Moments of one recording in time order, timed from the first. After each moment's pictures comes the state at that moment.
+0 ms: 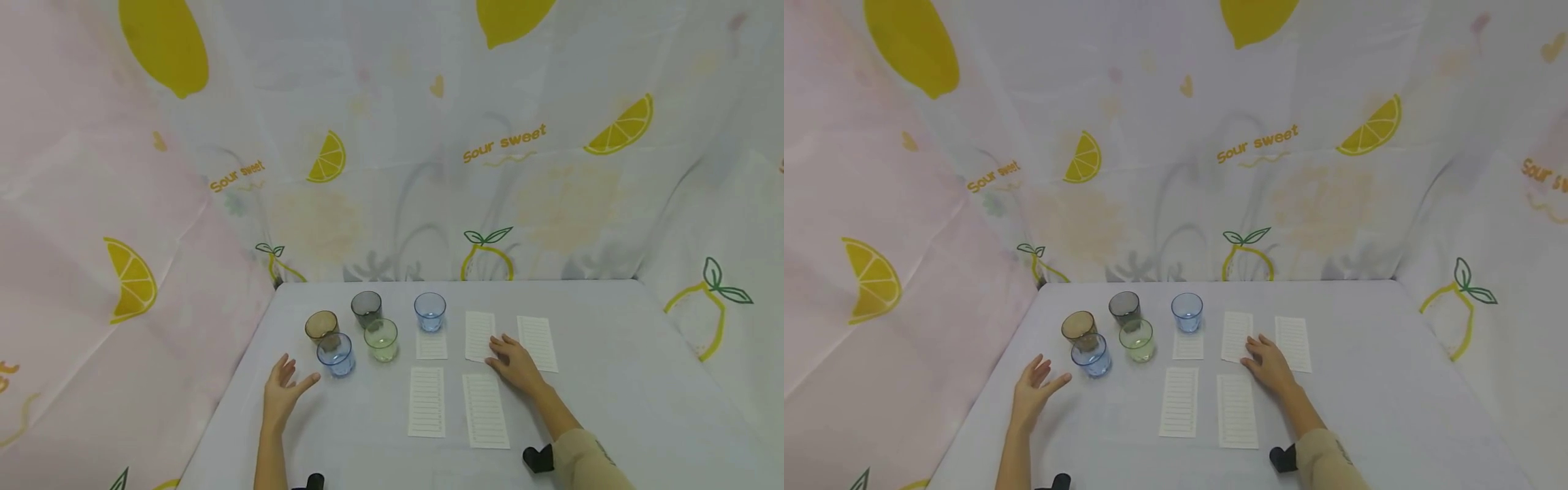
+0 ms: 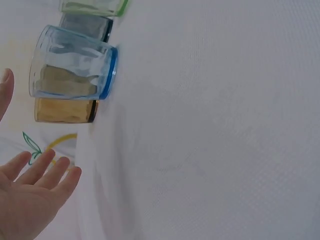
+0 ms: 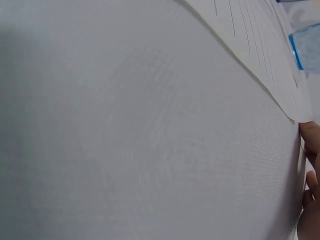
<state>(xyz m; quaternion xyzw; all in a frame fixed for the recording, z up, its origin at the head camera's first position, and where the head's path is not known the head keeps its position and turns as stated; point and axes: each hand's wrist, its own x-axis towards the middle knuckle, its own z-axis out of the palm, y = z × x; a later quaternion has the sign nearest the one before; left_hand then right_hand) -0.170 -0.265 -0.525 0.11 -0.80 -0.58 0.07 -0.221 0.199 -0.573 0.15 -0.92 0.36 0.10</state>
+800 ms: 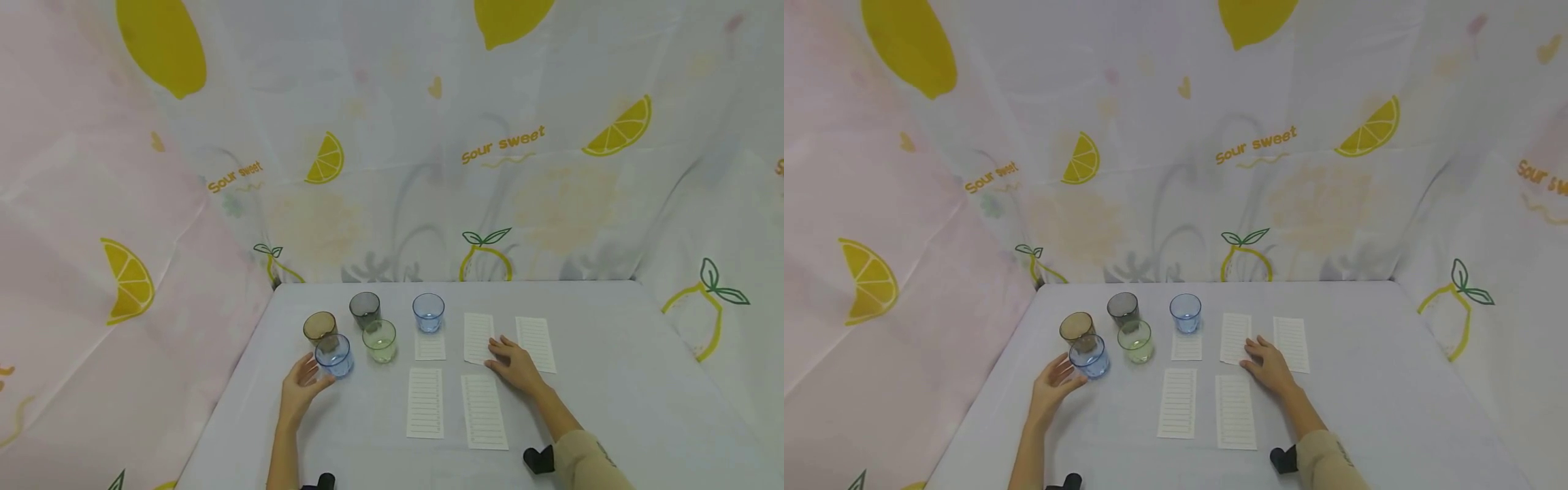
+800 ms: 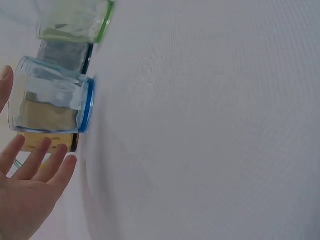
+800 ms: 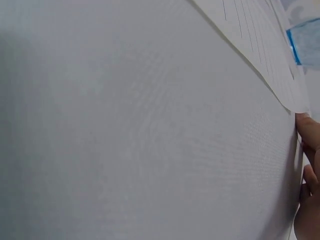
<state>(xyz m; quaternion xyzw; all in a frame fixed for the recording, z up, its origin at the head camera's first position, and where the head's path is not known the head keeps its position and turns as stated) -0.181 -0.241 -0.542 0.07 -0.78 -0.62 0.07 -0.218 0.203 -0.569 0.12 -0.91 0.40 0.05</state>
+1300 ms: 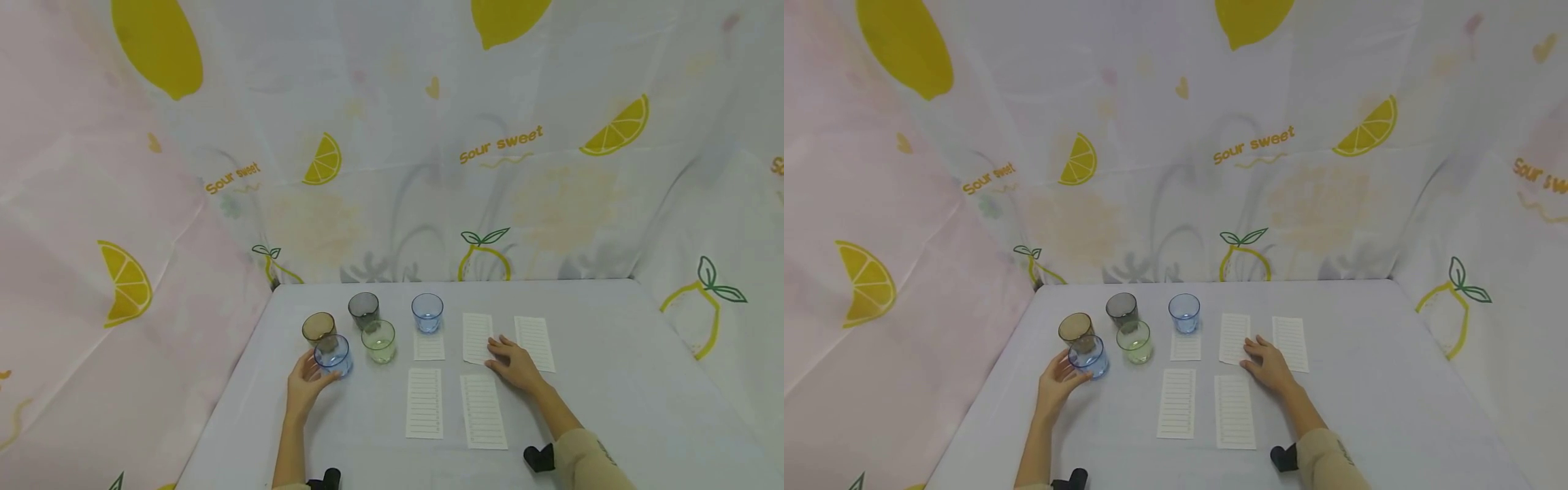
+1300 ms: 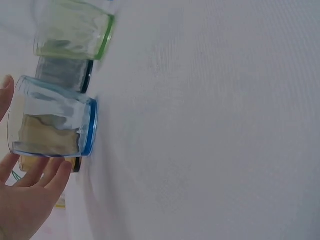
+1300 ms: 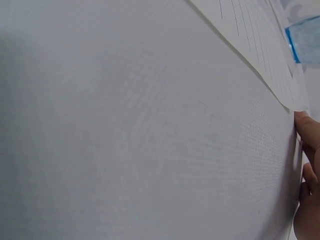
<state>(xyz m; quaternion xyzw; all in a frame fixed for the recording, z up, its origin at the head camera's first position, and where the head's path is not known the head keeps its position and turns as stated) -0.180 -0.220 -0.516 0.06 -0.77 -0.63 0.08 -0.218 0.204 -0.568 0.13 -0.91 0.39 0.06</state>
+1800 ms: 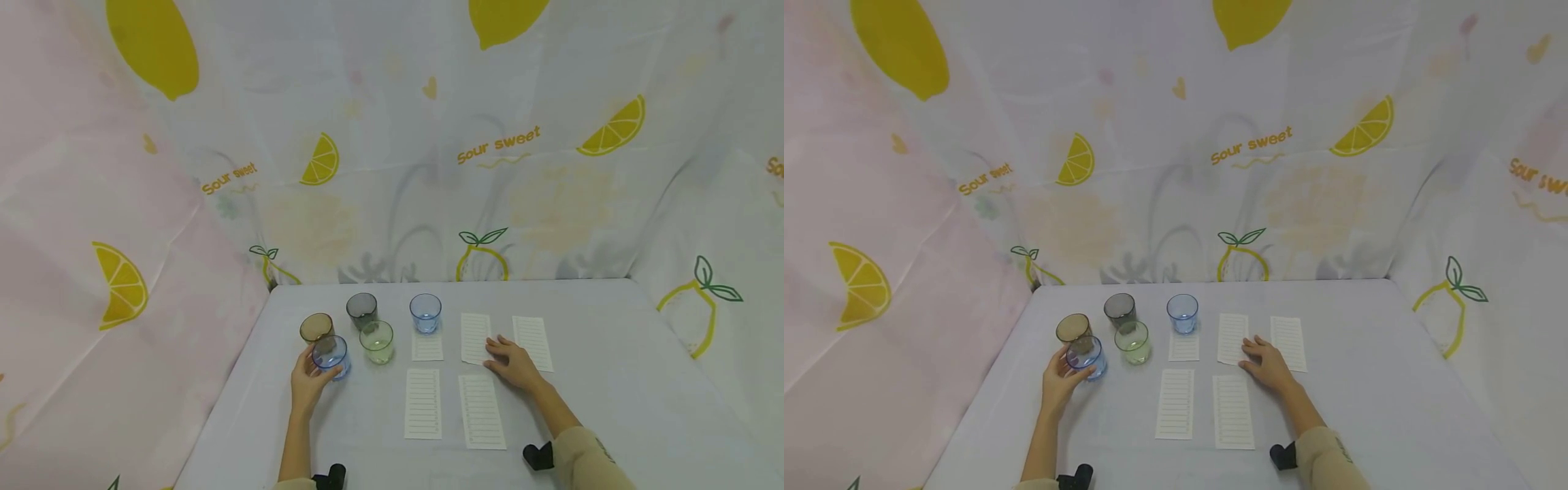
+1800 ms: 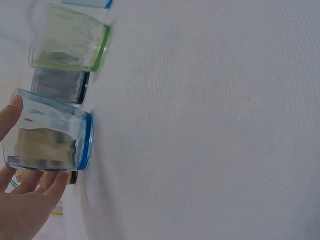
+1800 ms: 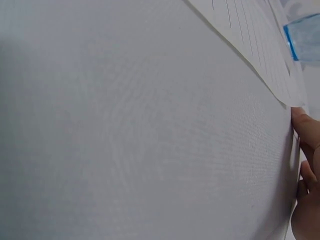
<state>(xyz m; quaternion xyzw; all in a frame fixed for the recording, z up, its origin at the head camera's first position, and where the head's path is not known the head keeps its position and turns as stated) -0.200 -0.218 -0.543 0.08 -0.76 -0.63 0.12 -0.220 0.205 -0.568 0.14 -0.91 0.38 0.05</state>
